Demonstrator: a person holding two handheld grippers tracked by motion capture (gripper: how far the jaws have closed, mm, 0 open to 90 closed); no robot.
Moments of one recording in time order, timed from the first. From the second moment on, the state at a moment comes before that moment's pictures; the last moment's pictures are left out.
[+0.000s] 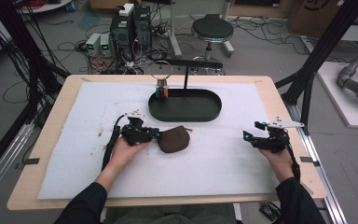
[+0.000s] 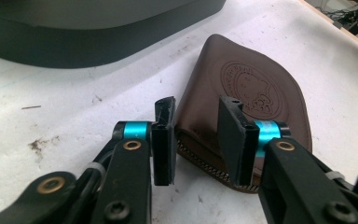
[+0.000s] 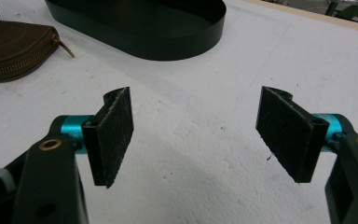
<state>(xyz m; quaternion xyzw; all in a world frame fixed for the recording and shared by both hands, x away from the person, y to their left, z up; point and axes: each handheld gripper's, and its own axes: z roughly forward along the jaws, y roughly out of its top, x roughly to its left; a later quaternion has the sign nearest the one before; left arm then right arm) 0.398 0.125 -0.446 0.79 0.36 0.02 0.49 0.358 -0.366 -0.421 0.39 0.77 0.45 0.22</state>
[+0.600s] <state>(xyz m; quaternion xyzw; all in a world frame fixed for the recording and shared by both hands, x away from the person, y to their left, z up) 0.375 0.108 -0.418 0.81 0.26 0.09 0.51 0.358 -0.367 -0.420 0.39 0.77 0.45 0.22</state>
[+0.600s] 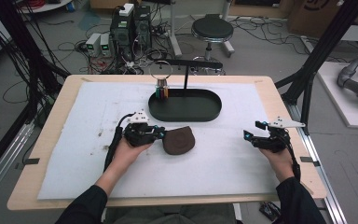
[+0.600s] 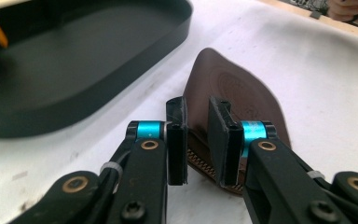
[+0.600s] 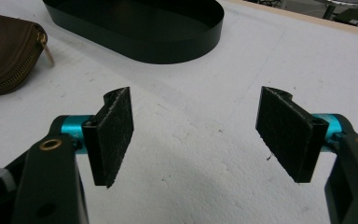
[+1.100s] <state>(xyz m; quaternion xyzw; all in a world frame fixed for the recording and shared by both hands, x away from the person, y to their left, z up) 0.356 0.097 -0.399 0.80 0.20 0.11 0.55 0.358 -0.366 -0.420 0.39 0.77 0.45 0.22</state>
